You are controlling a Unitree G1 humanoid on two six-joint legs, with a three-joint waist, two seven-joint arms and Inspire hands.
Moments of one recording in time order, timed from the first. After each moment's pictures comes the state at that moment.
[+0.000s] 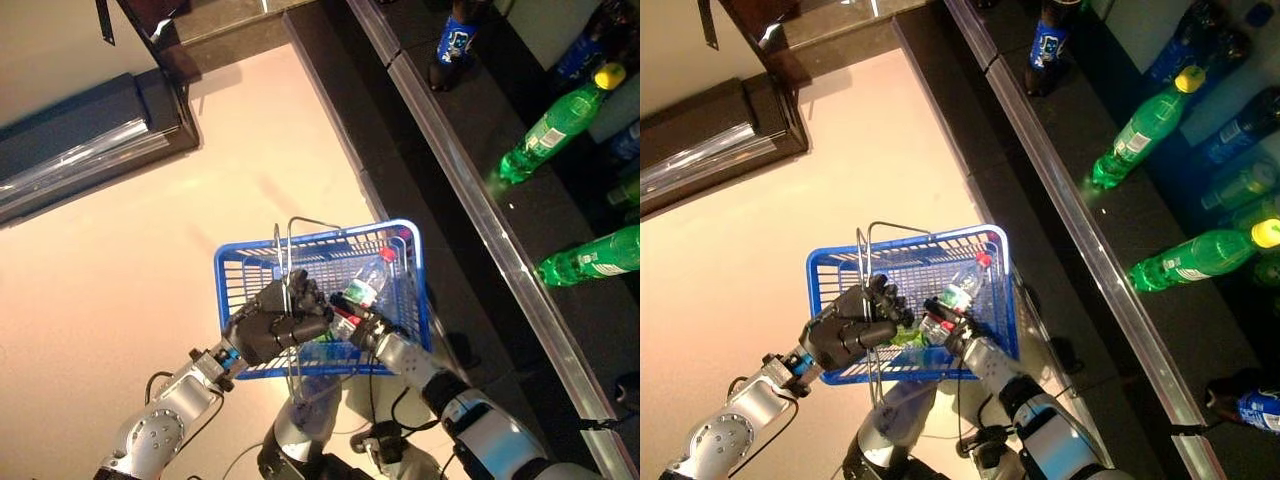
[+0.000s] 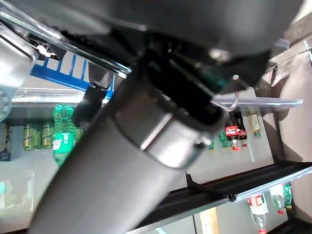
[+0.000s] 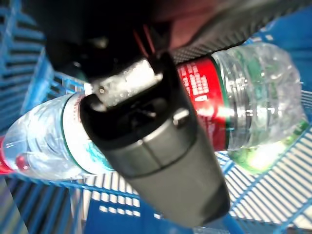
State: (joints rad) left arm 0.08 0.57 -0.15 -0.19 -1.26 0.26 -0.53; right arm -0.59 -0.09 0.46 0.95 1.26 0.15 -0.17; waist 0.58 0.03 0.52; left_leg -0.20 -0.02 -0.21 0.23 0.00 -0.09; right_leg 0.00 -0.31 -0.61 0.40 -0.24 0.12
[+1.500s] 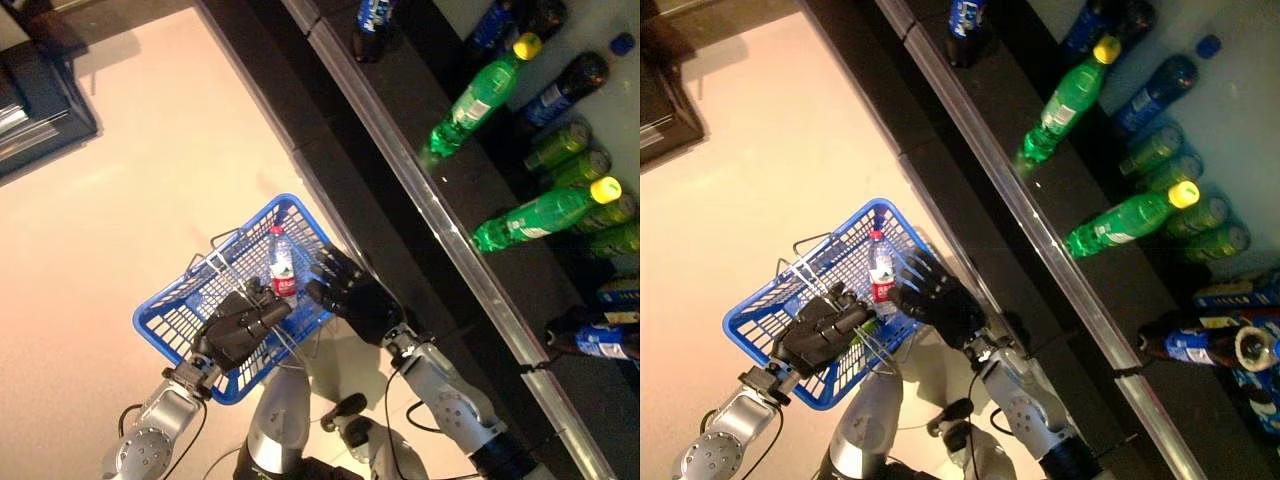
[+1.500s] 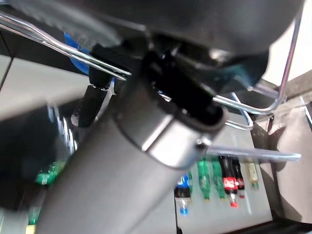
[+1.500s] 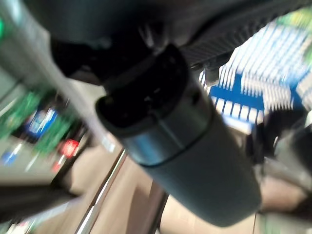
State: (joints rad) left arm 0.19 0.48 -0.01 -0.02 -1.16 0.15 -0.43; right arm -0.12 -0.30 0.44 -0.09 0.90 0.03 0.17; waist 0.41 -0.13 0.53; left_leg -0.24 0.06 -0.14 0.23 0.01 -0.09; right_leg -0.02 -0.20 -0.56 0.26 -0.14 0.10
